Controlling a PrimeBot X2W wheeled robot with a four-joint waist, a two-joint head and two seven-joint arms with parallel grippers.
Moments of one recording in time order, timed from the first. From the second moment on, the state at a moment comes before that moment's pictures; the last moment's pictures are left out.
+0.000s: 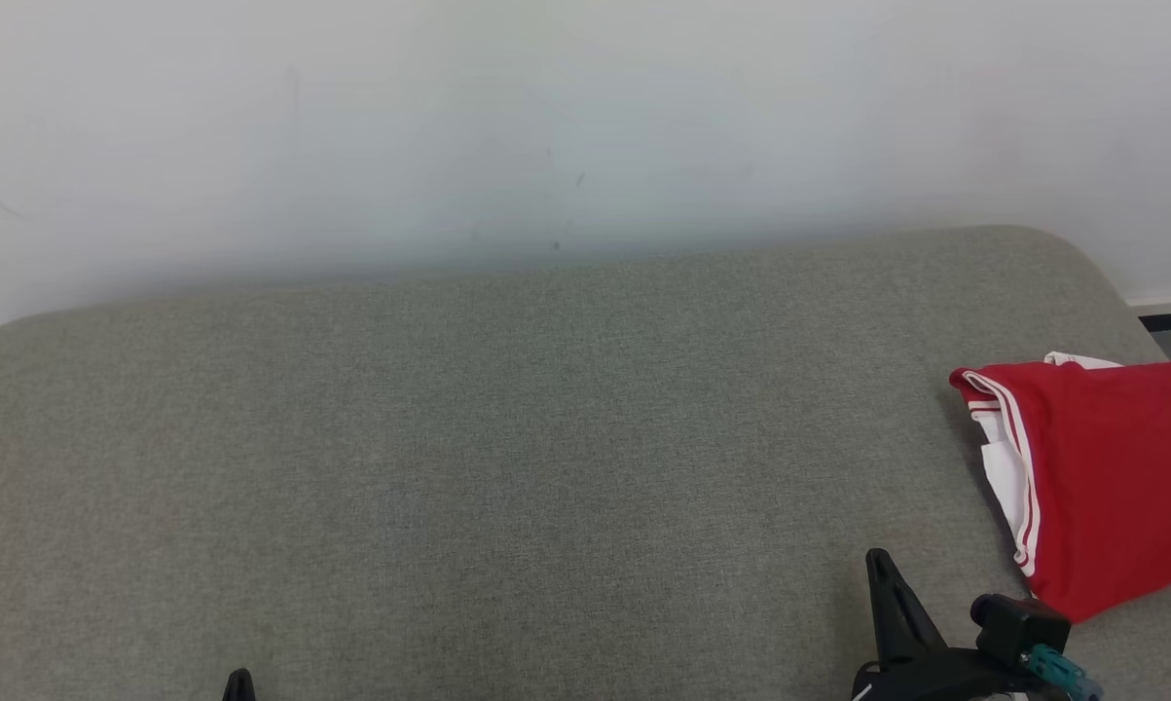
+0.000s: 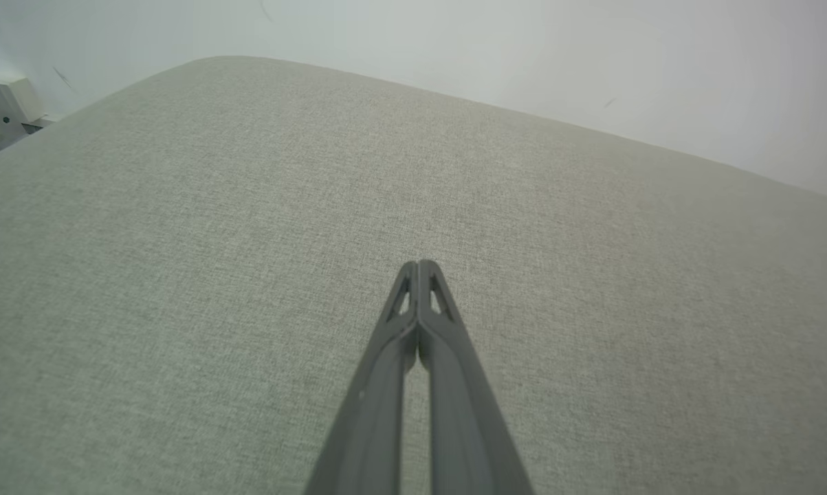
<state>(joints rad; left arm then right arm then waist) 0.08 0.05 0.07 0.32 -0.27 -0.01 -0.20 -0.10 -0.05 0.01 0.47 0.31 0.13 -0.20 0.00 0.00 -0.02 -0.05</state>
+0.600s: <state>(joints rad) 0.03 0.05 0.07 0.30 -0.59 -0.04 -0.13 -0.10 -0.05 -0.02 0.41 0.62 0.13 -0.13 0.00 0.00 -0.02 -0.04</state>
